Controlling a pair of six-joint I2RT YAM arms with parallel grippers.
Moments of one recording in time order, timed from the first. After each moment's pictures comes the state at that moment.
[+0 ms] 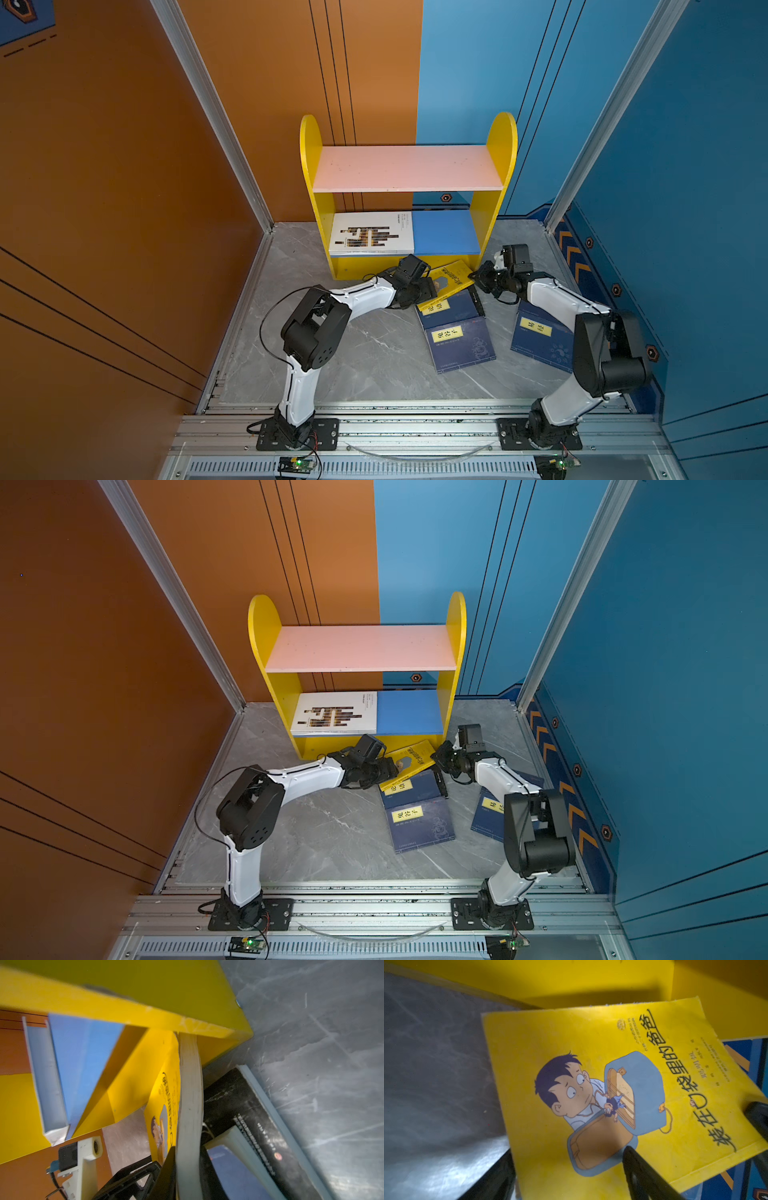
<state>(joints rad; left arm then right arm) -0.69 1.96 1.36 -0.29 0.09 -0.94 0.12 1.58 1.01 -0.24 -0.40 0.87</state>
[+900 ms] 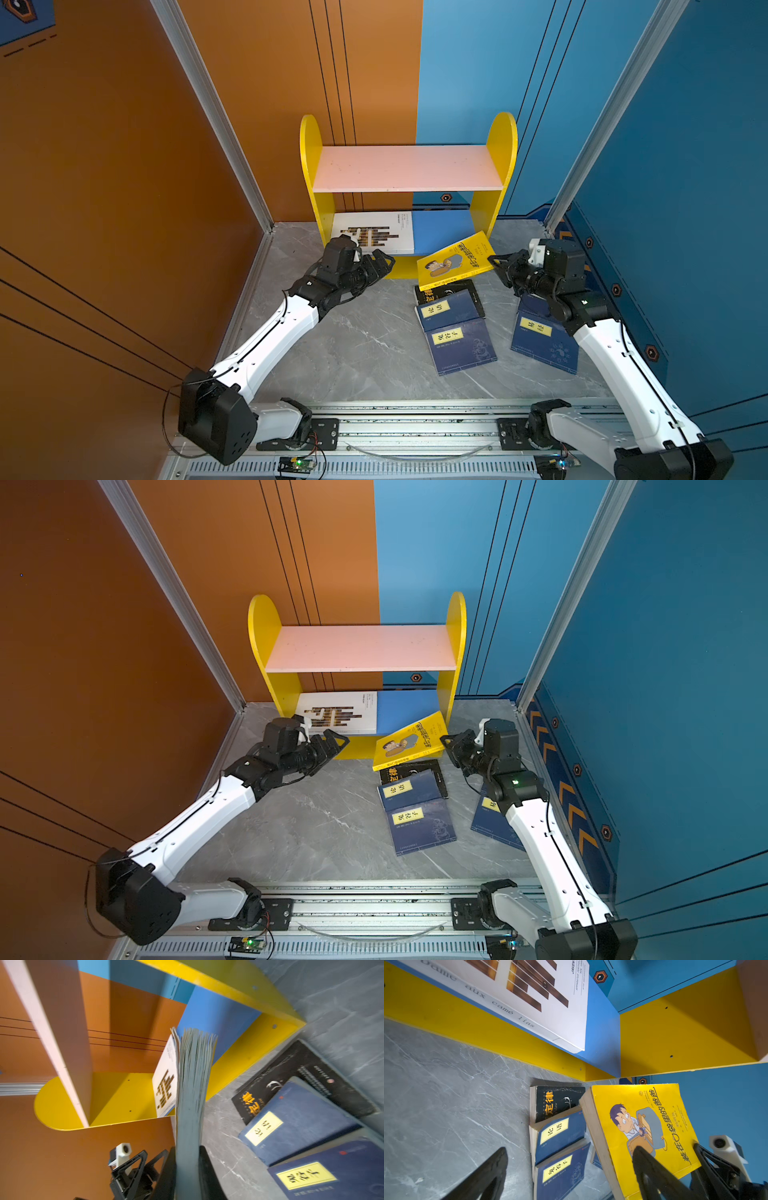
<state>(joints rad) -0.43 1.27 1.10 -0.36 0.25 -1.00 0.19 1.06 1.09 -0.43 -0.35 1.19</state>
